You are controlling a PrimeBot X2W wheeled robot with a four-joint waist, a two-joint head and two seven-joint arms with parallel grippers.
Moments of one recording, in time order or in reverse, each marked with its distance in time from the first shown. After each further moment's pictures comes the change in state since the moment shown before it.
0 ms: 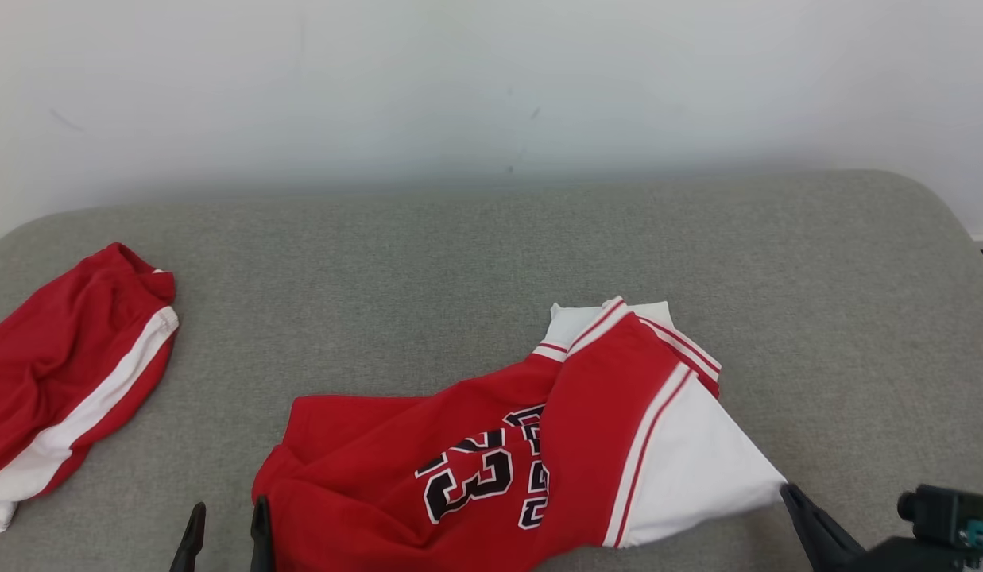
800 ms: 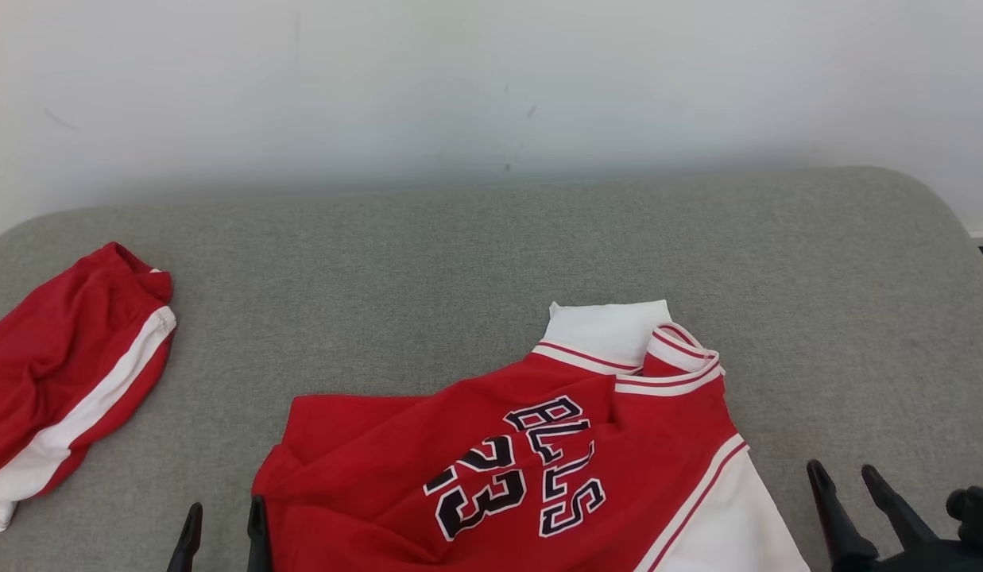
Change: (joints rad) left arm -0.005 -0.001 0.001 0.005 -0.016 0.011 0.000; right arm 0.103 0.074 -0.161 -0.181 -0.176 0.000 0.038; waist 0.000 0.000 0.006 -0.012
